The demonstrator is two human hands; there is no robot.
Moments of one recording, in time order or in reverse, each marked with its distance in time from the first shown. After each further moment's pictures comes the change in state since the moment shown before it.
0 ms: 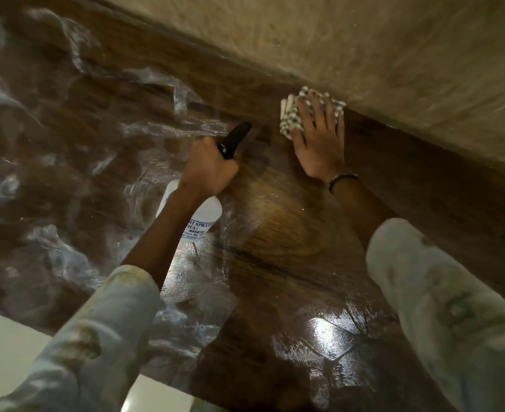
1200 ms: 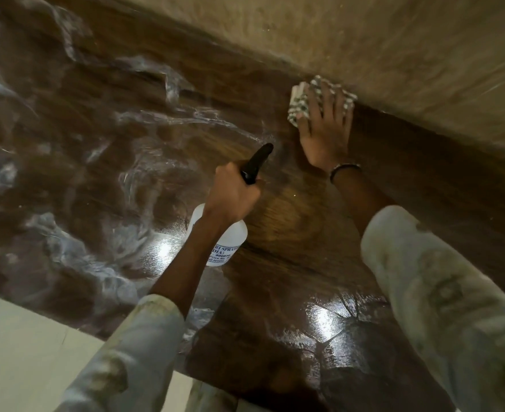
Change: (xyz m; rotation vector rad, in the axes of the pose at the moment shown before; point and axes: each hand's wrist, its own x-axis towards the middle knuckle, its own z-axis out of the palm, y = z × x) left_hand -0.059 0.013 0.046 -0.114 -0.089 -0.009; right_hand -0.010 0.018 -0.004 0.009 0.005 0.105
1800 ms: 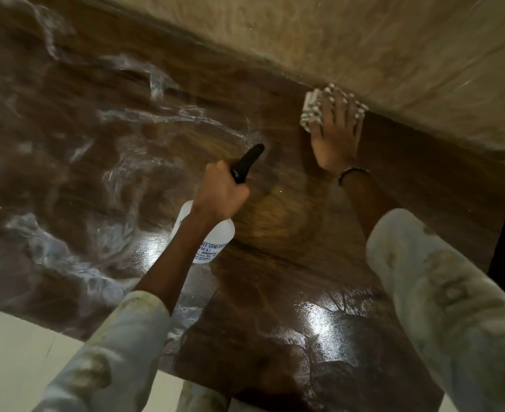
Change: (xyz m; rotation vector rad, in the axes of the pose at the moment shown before) left_hand -0.005 0.002 0.004 0.063 -0.013 0.063; right_hand -0.016 0.041 -0.012 0.009 0.008 0.104
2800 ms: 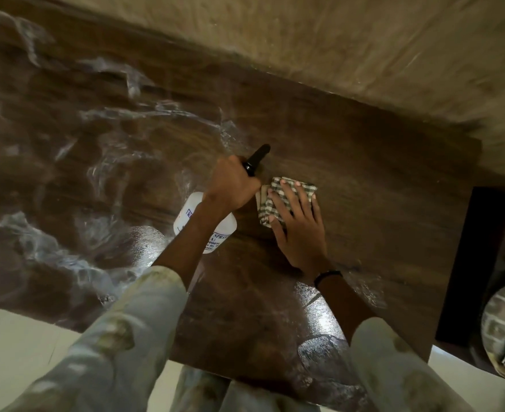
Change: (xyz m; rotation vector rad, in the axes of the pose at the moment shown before) left_hand -0.018 0.034 0.044 0.081 -0.084 -0.019; right_hand -0.204 0.022 0.046 -0.006 -0.019 -0.248
